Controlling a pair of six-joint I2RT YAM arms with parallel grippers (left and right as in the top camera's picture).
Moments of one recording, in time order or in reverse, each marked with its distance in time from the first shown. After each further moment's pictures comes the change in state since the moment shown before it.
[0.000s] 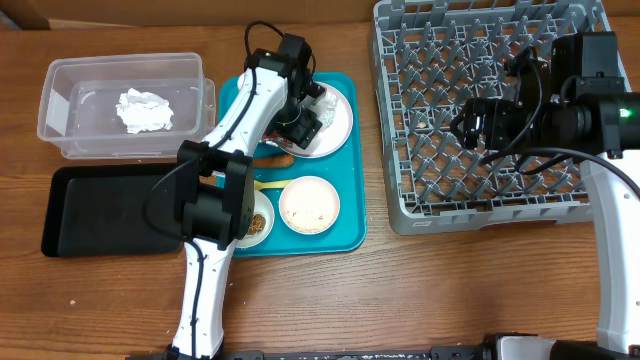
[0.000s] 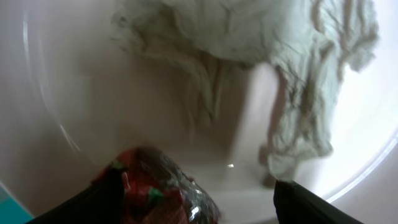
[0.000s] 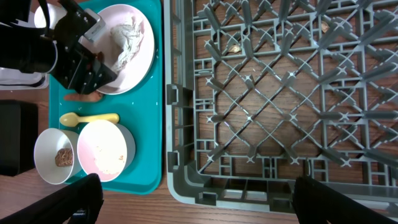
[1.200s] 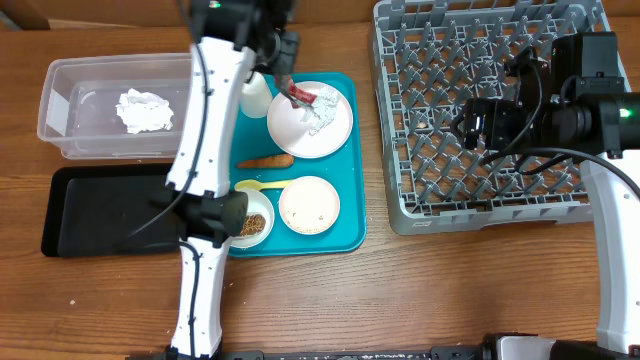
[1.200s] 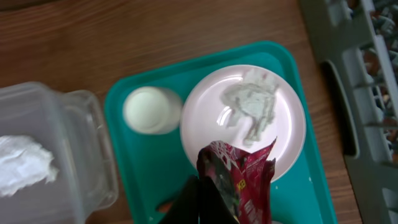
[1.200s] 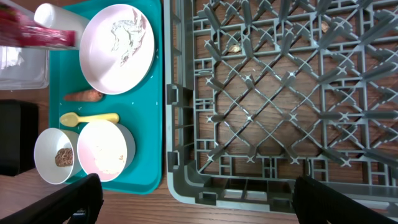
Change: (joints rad) left arm 0.055 0.005 0.852 -0.491 -0.032 -0.314; right arm 0.000 0.000 0.000 0.000 0.000 0.000
